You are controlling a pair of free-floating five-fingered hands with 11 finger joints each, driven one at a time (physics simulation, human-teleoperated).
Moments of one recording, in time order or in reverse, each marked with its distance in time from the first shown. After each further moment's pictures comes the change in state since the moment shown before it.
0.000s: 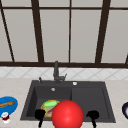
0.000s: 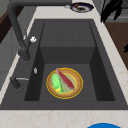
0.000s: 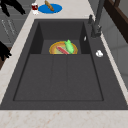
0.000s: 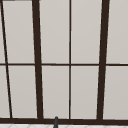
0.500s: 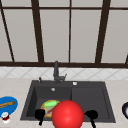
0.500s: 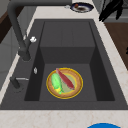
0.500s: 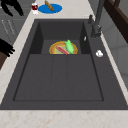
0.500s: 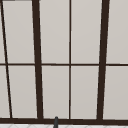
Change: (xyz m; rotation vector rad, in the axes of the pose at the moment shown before) left hand -0.001 0.000 0.000 0.009 0.006 -0.018; right hand 0.009 -0.001 -0.001 -0.040 -0.018 0.018
